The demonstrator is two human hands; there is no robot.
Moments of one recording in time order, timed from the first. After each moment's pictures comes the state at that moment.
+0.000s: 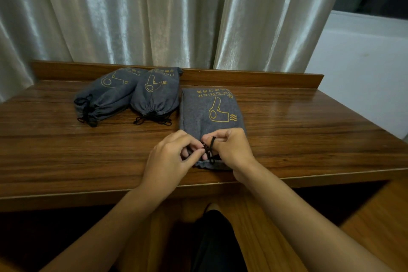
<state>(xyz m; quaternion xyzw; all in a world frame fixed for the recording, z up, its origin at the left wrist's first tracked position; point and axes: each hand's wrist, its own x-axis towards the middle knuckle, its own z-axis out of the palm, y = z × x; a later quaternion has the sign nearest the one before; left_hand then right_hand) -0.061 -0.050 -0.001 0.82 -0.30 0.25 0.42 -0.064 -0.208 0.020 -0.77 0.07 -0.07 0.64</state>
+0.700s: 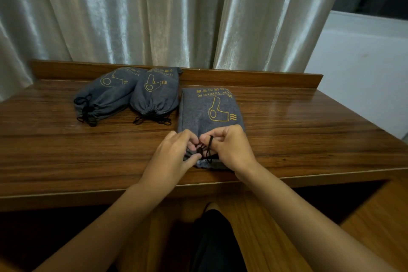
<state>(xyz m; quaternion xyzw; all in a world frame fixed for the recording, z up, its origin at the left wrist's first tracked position) -0.052 -0.051 -0.003 0.87 -0.28 0.20 0.34 -0.063 -0.210 0.021 -0.80 0.00 -0.09 0.59</state>
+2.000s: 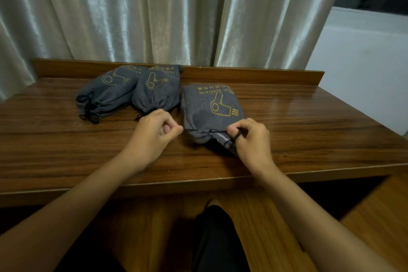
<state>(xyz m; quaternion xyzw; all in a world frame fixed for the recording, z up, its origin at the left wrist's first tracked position) -0.032 -0.014 0.034 0.88 -0.24 0.17 0.38 -0.070 -0.244 0.018 -0.87 0.02 -0.31 0.39</state>
